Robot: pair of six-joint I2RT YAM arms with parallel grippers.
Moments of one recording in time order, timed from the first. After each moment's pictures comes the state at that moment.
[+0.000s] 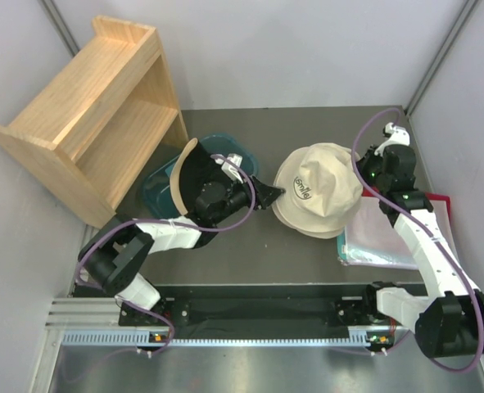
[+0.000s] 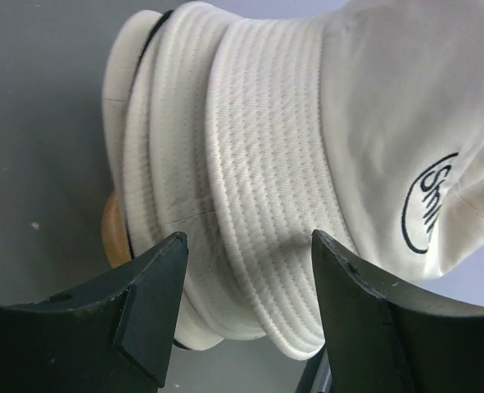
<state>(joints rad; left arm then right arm) -0.73 1.54 0.66 0.90 0.18 -0.79 0.07 1.06 0.87 -0.23 -0.02 0.33</state>
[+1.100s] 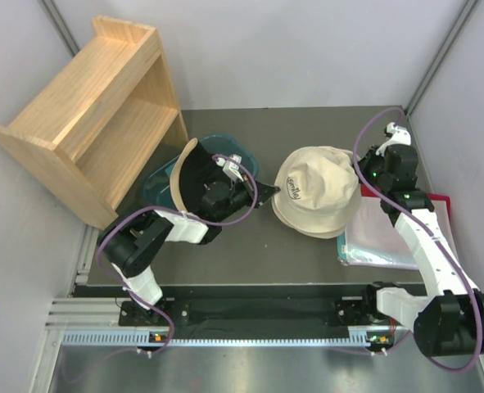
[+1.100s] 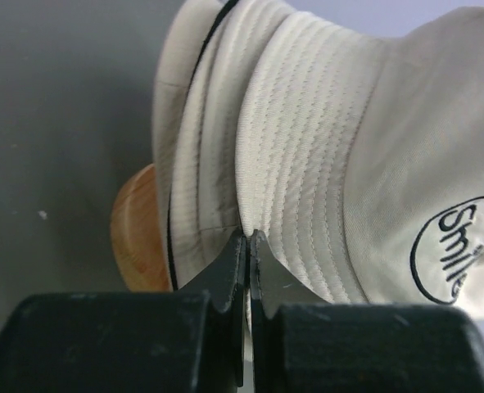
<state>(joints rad) -0.69 1.73 0.67 1.06 0.21 -0.93 0.04 1.07 0.87 -0.23 -0.06 0.33</state>
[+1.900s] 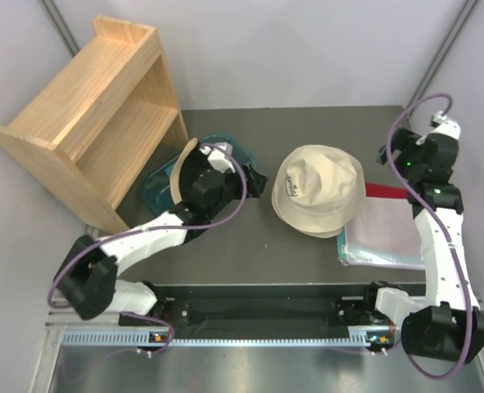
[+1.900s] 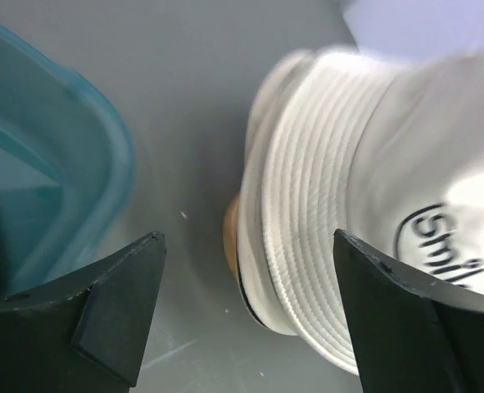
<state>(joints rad) -0.74 1.39 0.79 0.40 -0.13 -0.62 -0.13 1.05 1.04 -0.42 0.04 0.32</state>
